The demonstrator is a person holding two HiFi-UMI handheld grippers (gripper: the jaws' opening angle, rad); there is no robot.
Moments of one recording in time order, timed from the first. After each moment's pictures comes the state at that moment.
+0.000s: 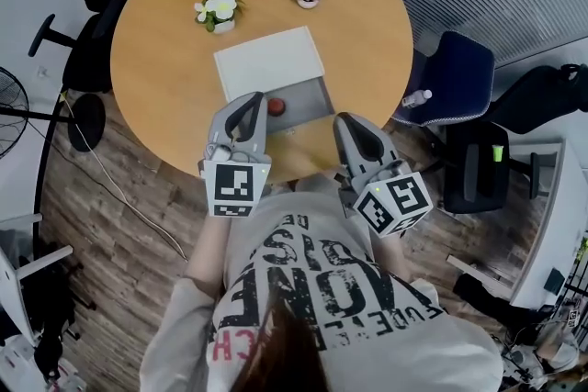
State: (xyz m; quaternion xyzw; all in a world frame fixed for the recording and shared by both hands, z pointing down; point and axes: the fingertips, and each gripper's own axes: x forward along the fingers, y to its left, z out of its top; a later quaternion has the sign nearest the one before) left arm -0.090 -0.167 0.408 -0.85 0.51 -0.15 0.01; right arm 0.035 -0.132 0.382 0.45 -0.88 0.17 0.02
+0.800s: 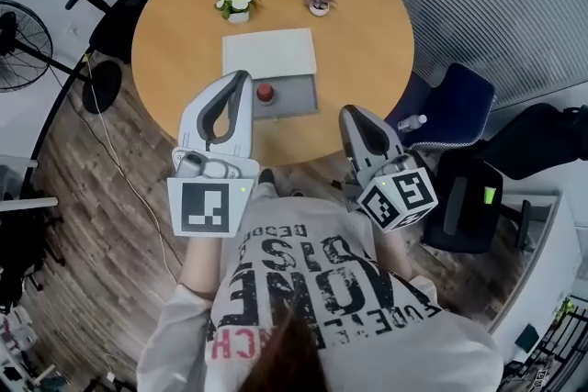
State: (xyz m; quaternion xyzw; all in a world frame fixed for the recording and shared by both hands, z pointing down) left arm -0.055 -0.091 0.254 -0.77 0.63 -0.04 0.07; right arm 0.091 -0.111 0.337 0.36 -0.92 0.13 -0.01
